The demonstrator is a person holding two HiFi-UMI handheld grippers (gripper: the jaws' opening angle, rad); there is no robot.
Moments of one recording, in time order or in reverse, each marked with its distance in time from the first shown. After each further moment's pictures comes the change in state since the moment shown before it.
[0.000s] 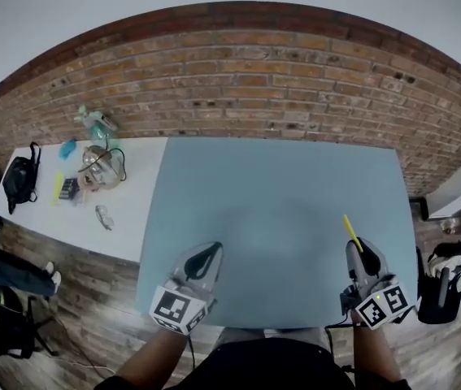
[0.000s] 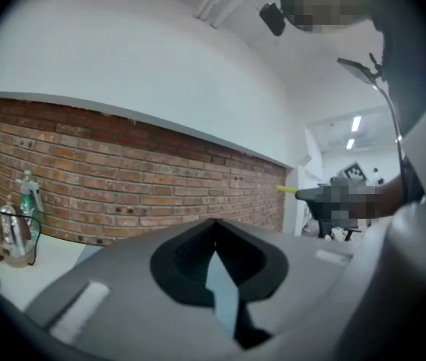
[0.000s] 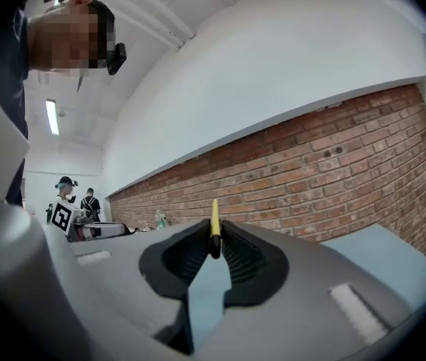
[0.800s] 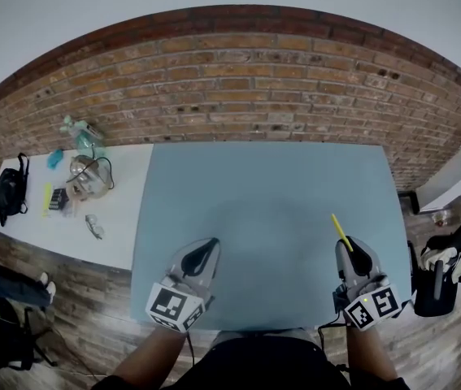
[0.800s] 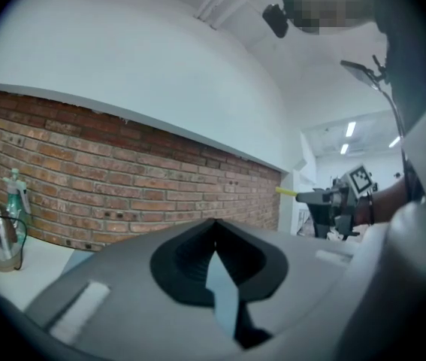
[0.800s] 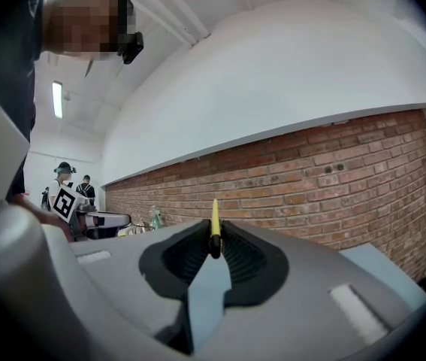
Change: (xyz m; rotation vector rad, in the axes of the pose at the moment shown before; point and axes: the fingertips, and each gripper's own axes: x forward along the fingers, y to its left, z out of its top) left arm 0.027 -0.007 0.016 -0.006 -0.023 -0.053; right arm -0.001 0.005 0.014 -0.106 -0.013 -0.037
